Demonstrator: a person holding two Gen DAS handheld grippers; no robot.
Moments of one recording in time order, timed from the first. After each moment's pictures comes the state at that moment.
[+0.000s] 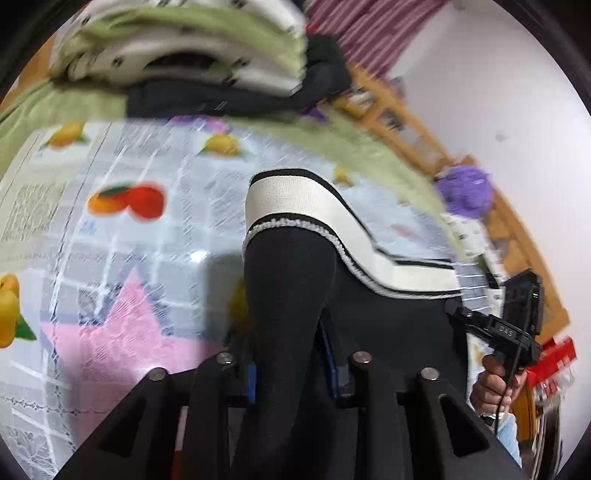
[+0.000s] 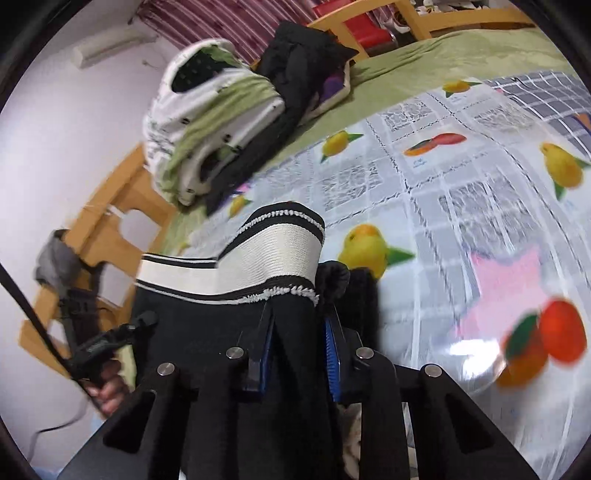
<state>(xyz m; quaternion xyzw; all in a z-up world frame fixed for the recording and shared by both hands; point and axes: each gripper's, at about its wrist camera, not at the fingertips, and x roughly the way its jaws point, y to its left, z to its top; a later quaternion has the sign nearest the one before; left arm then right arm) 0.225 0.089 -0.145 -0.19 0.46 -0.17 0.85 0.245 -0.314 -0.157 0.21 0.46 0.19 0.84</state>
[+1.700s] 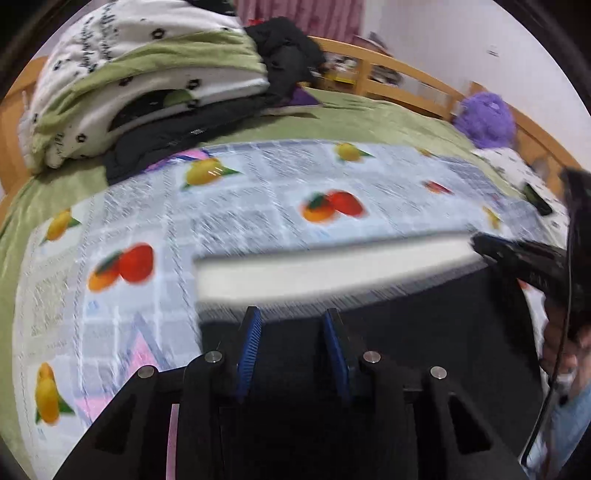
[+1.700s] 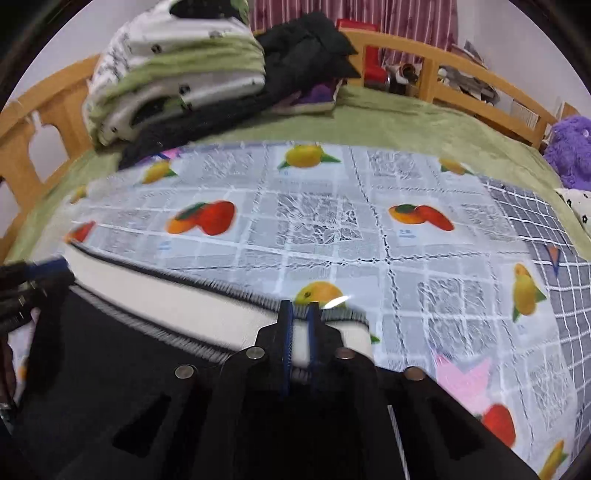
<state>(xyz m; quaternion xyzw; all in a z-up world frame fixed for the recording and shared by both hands) 0.228 0.023 -0.134 0.01 0.44 -0.15 0.89 0.257 -0.244 -0.136 0.00 0.43 0.09 0.90</state>
